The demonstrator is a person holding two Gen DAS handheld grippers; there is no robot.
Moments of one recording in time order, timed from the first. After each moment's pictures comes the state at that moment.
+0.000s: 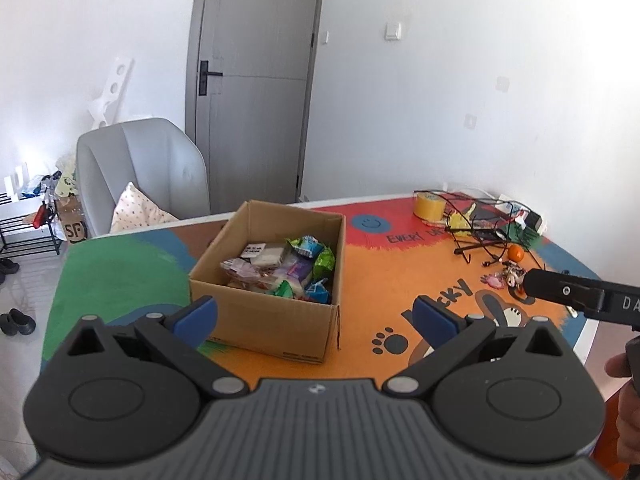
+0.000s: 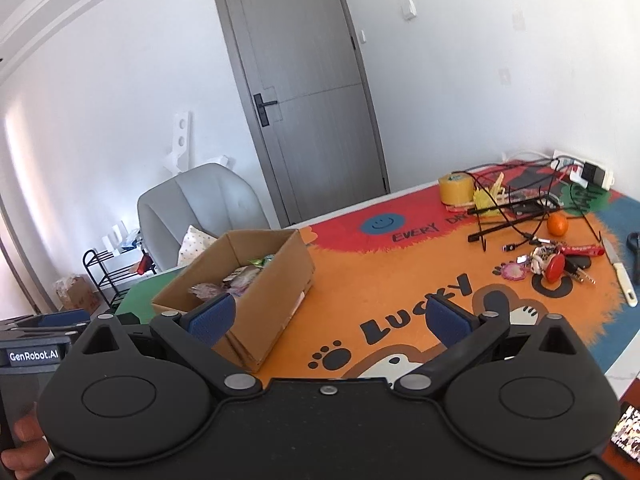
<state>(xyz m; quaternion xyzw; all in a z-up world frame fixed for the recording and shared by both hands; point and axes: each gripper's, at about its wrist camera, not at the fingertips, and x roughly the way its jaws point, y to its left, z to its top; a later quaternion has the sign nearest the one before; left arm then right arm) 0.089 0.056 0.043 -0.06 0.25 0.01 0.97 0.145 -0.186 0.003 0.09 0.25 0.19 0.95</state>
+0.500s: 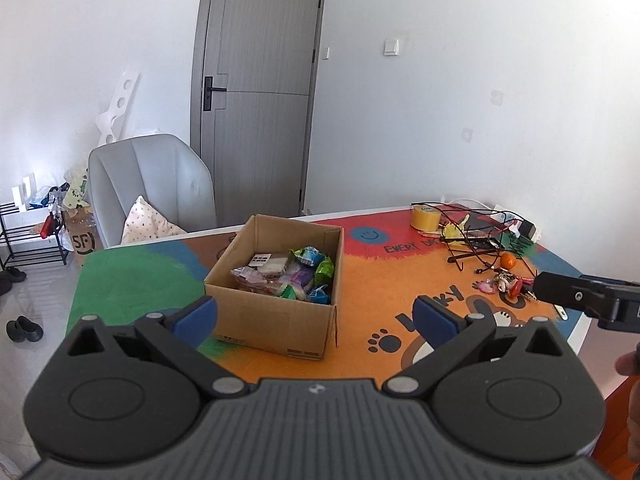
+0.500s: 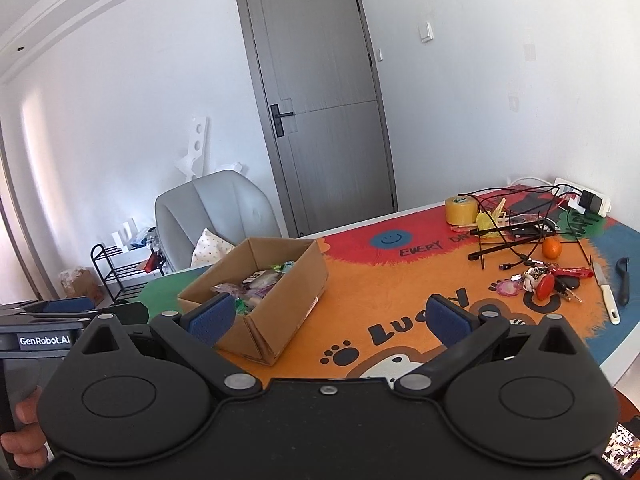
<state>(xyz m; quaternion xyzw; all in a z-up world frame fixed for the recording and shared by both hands) 0.054 0.053 0.059 -0.05 0.23 0.01 0.97 0.110 -0.190 0.026 0.07 0.22 0.20 0.95</state>
